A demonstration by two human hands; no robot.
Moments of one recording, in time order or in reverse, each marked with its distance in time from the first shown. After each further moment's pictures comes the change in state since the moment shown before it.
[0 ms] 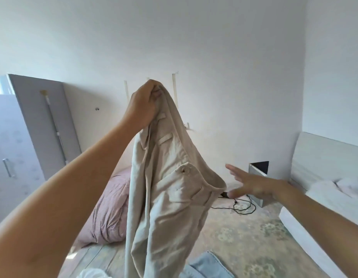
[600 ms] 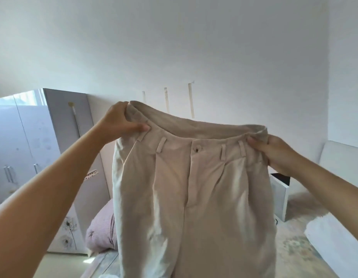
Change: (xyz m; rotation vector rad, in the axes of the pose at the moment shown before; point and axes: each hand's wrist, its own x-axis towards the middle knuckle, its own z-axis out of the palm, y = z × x) left_hand -0.020 -0.014 -0.108 0.165 -0.201 -0.233; right_hand 0.007 -0.088 -0.026 0.441 0.417 -0.422
